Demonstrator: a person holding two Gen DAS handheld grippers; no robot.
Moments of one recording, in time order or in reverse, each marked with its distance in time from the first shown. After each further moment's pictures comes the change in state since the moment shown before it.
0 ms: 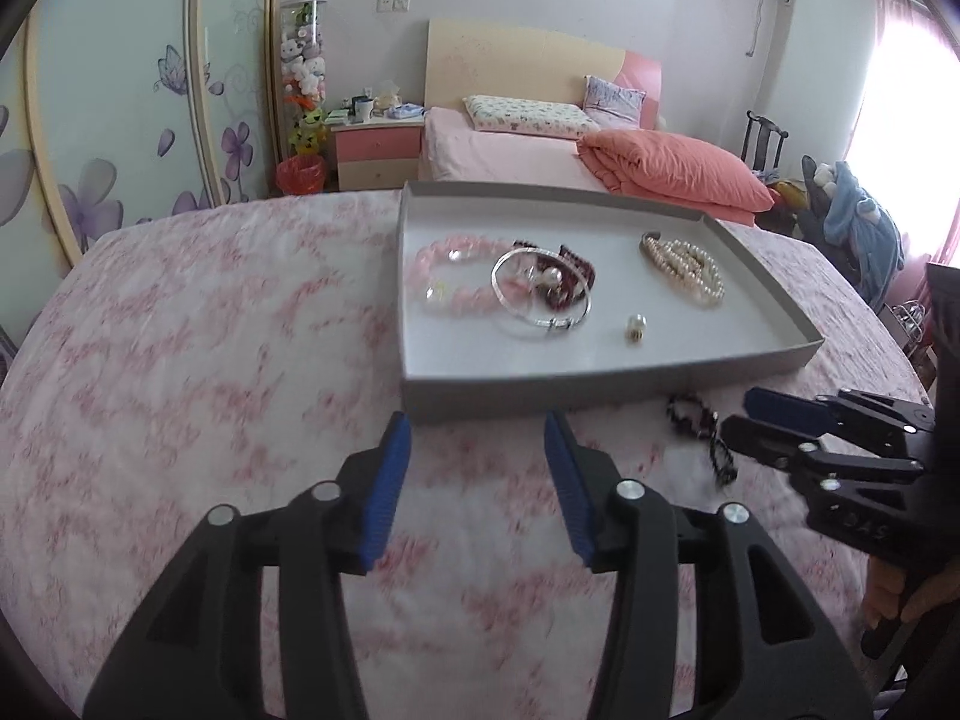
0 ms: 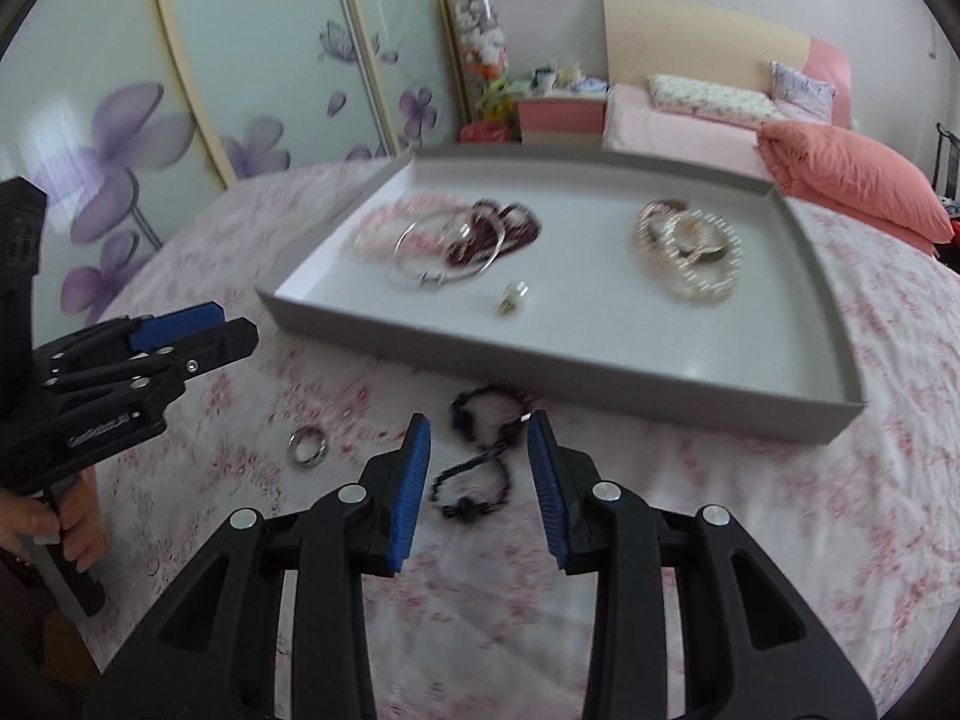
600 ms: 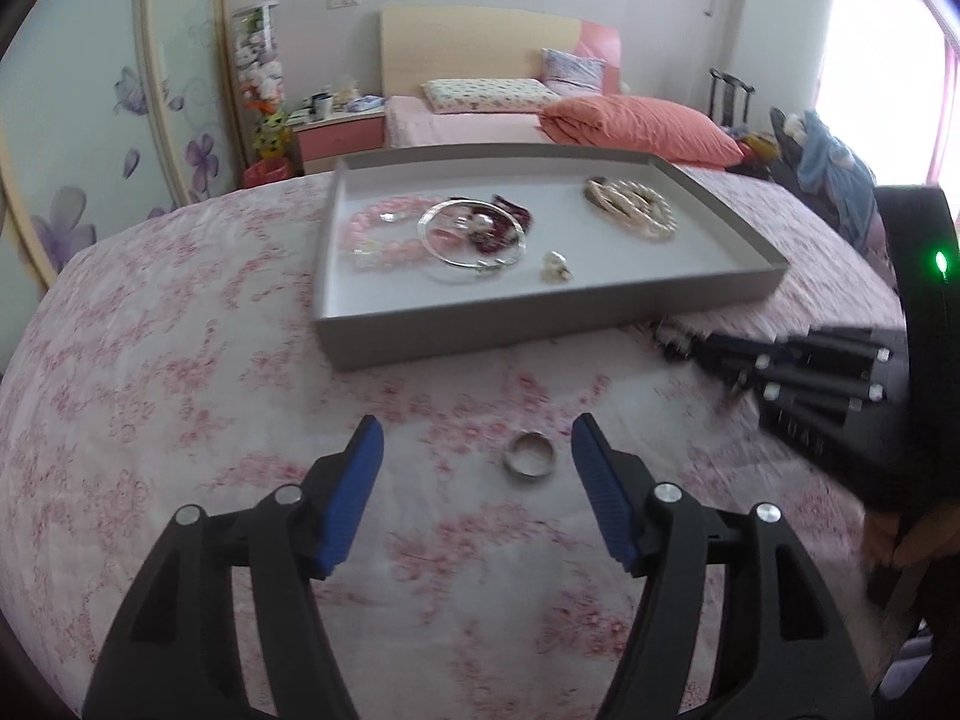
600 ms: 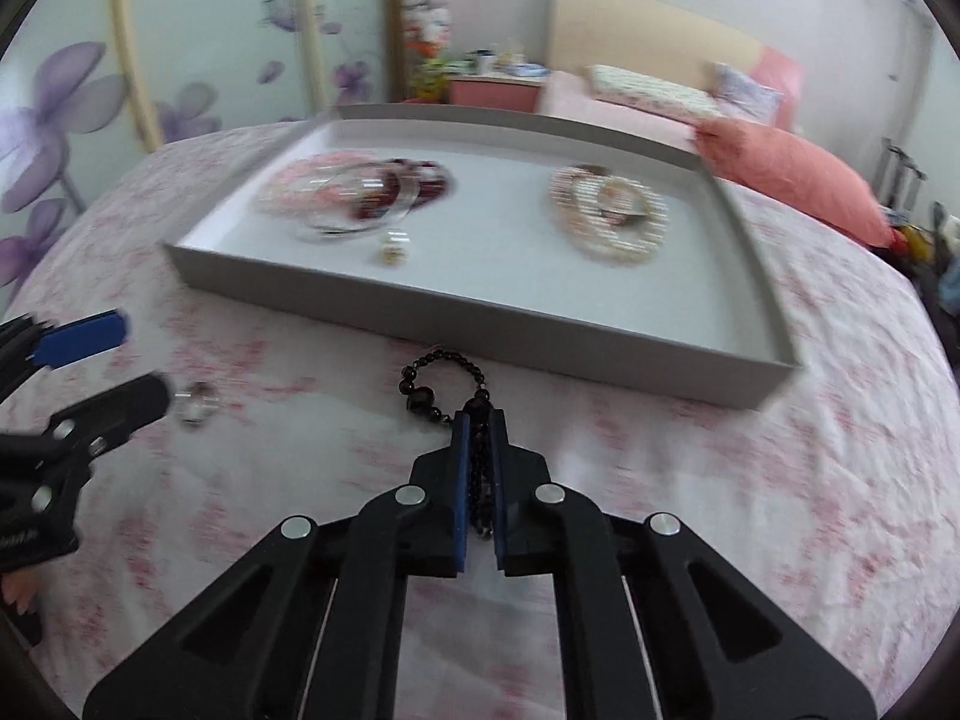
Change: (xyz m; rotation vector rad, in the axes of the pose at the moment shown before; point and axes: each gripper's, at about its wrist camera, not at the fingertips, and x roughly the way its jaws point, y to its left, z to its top) left arm 0.004 -0.040 -0.024 0.130 0.040 -0.029; right arm 0.001 -0.023 -0.020 0.008 0.026 -0.249
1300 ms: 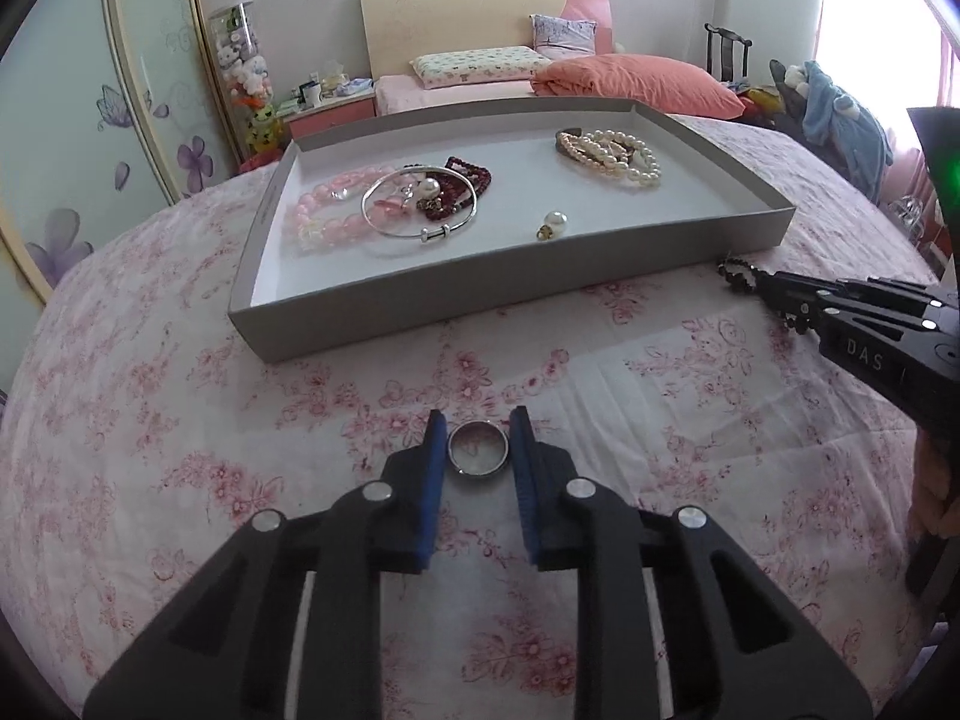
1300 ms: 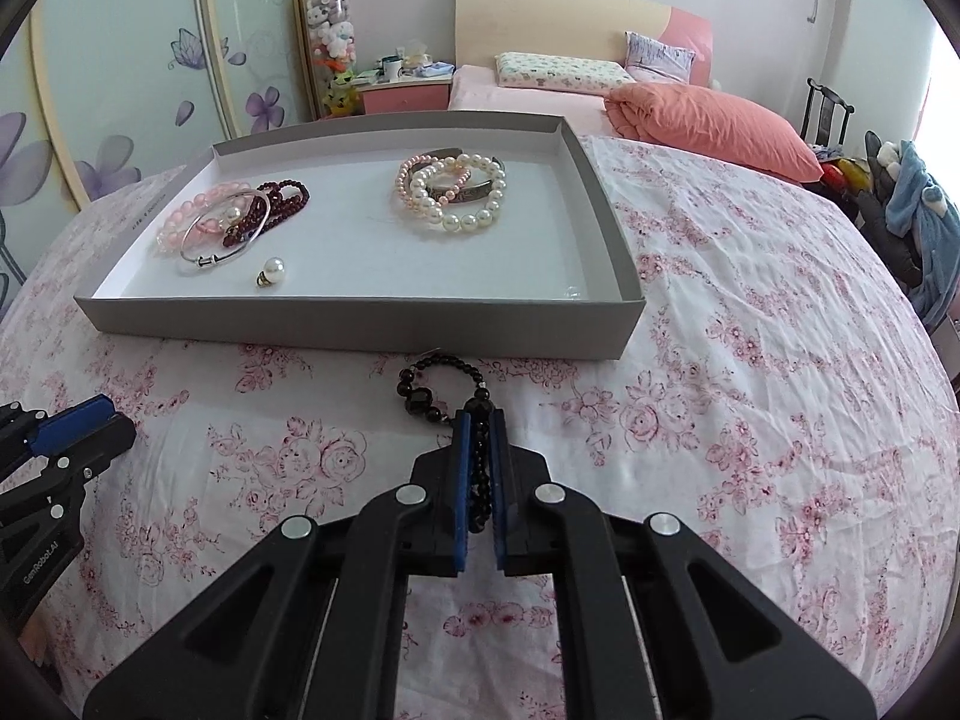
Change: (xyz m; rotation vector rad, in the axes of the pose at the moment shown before) left arm 0.025 -0.035 -0.001 0.063 0.072 0.056; right arm 0.000 -0.043 -0.006 0.149 0.000 -0.082
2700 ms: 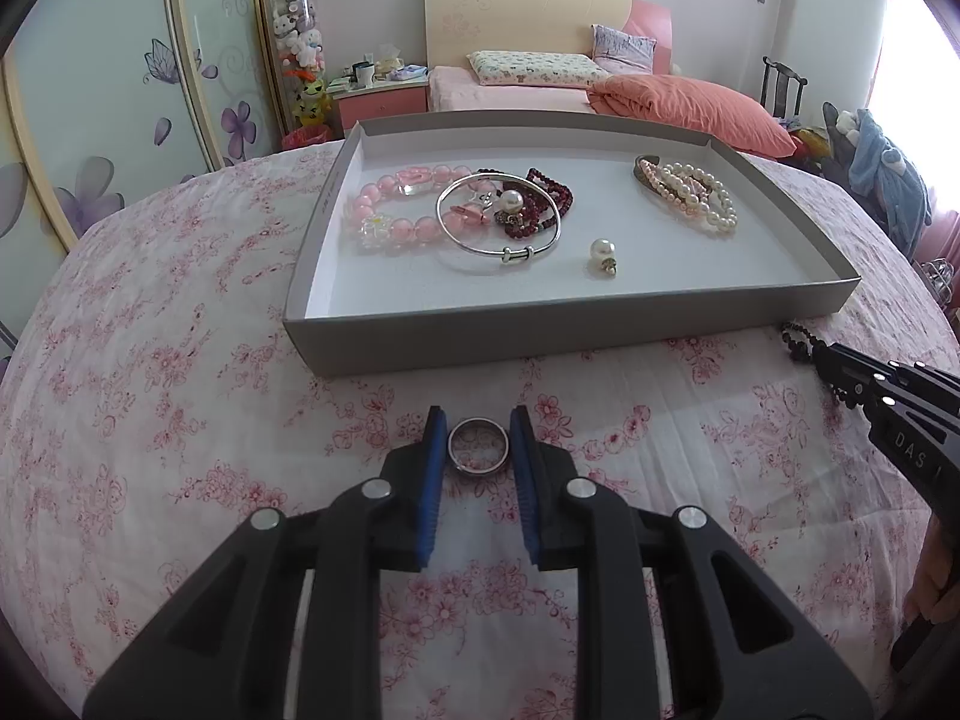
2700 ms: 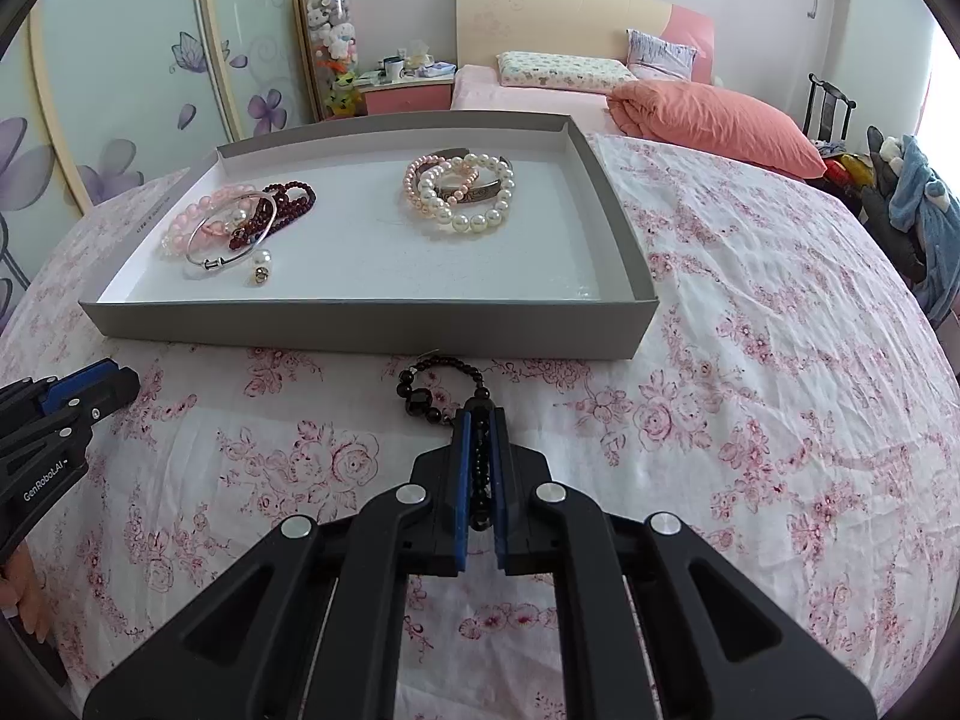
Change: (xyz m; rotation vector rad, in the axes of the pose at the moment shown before) left arm 0.012 0.029 0.014 -0.142 0.005 0.043; right arm 0.001 0.006 0.000 0.010 0.001 0.014
